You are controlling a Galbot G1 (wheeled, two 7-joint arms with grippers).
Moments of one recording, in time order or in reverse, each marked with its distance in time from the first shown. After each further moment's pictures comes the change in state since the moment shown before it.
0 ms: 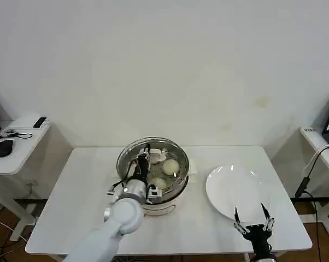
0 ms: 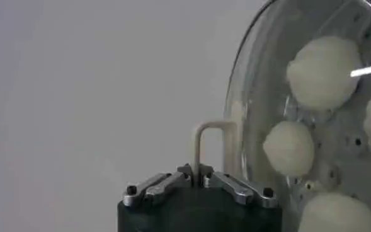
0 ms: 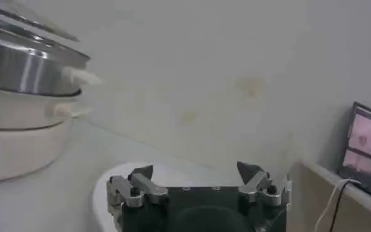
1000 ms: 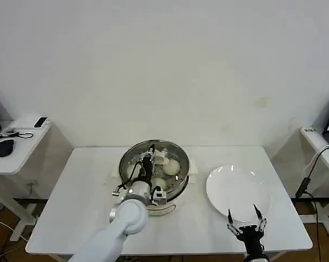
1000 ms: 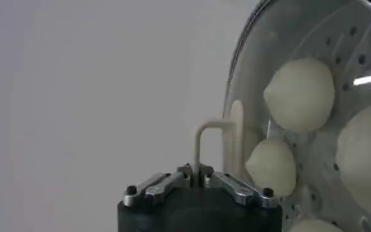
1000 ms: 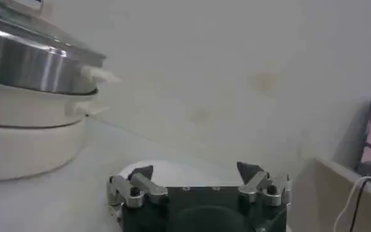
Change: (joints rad) left arm -0.004 -0.021 0.019 0.025 0.014 0.001 -0.003; right arm 0.008 0.005 -0.044 -0.019 -0.012 -0.003 0.005
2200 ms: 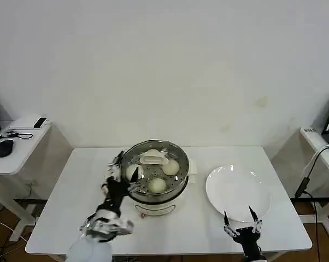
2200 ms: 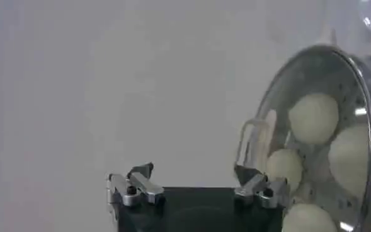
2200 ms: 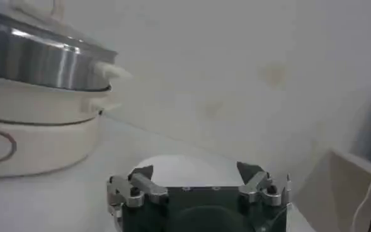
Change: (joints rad) left arm 0.475 0.072 -0.353 -0.362 -0.492 -0.201 -0.276; right arm -0.009 -0.073 -0.042 -0.016 0.125 0.010 -0.013
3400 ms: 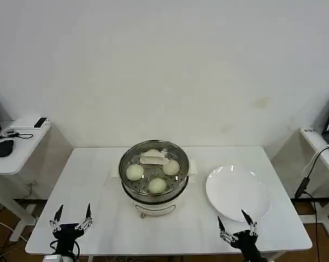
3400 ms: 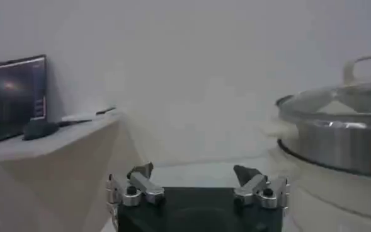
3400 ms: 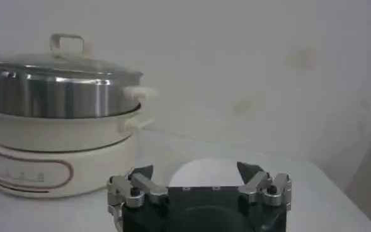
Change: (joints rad) left arm 0.403 -0.164 -0.402 0.153 -0.899 -0.402 -0.158; right arm -0.078 -0.164 -0.045 0.106 0.236 -0.099 -0.059
